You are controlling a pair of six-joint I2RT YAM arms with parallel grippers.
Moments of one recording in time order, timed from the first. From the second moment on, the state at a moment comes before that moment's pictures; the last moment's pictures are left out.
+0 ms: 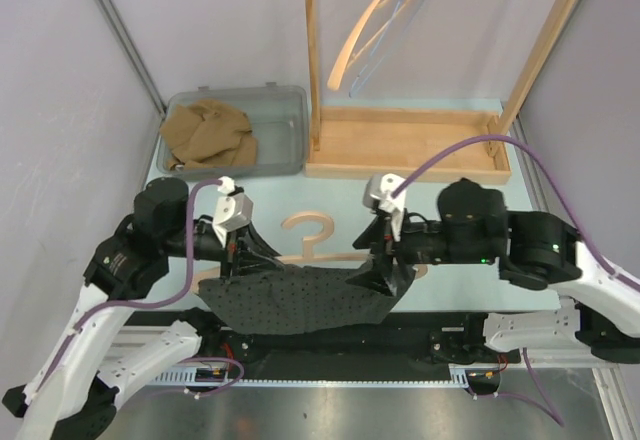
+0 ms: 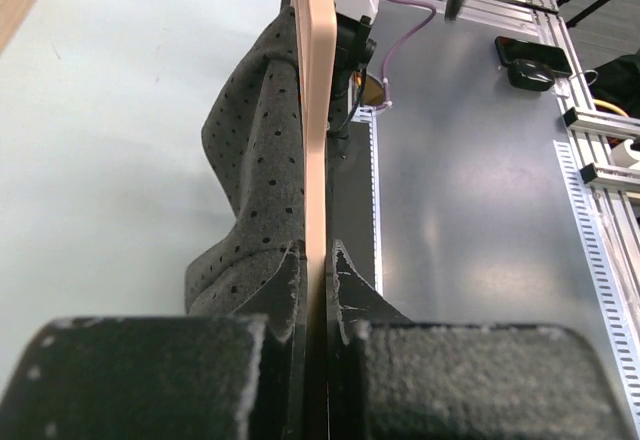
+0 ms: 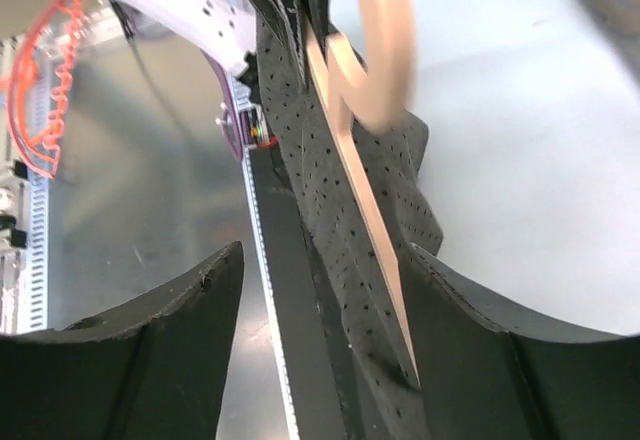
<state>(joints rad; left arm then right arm) -0.57 0.76 1.19 -0.85 0.99 0.13 1.29 1.09 1.59 -0.88 -0.12 0.13</state>
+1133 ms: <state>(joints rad) -0.57 0.69 1.32 -0.91 0.85 0.14 1.23 1.02 1.52 -0.93 -0.20 0.14</state>
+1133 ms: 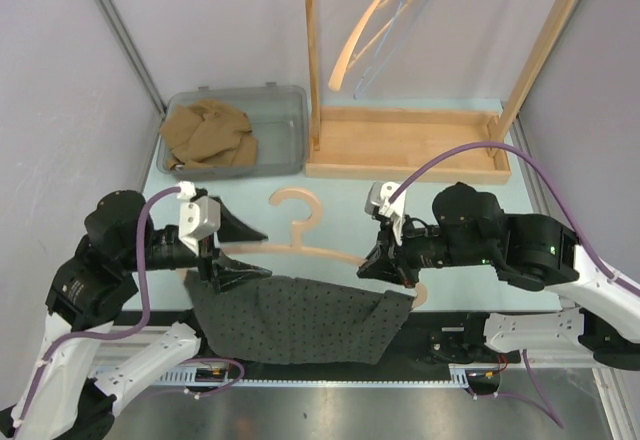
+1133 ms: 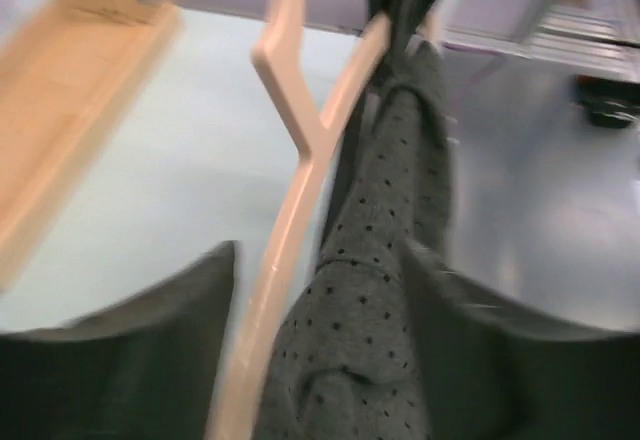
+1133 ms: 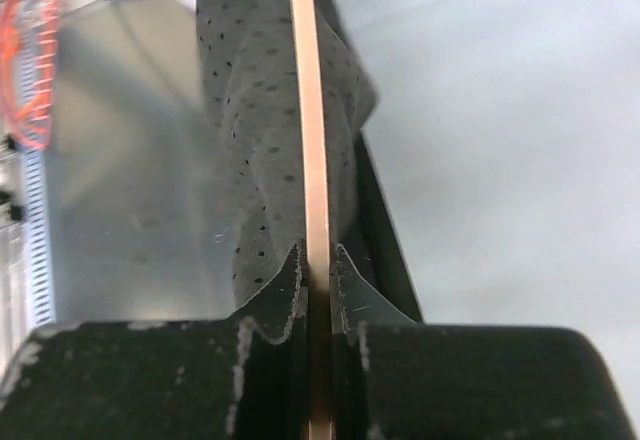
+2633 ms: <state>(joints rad) -0.57 0.69 1.18 -0.55 0.09 -0.12 0.56 1.13 1.63 -0.67 0.79 0.01</state>
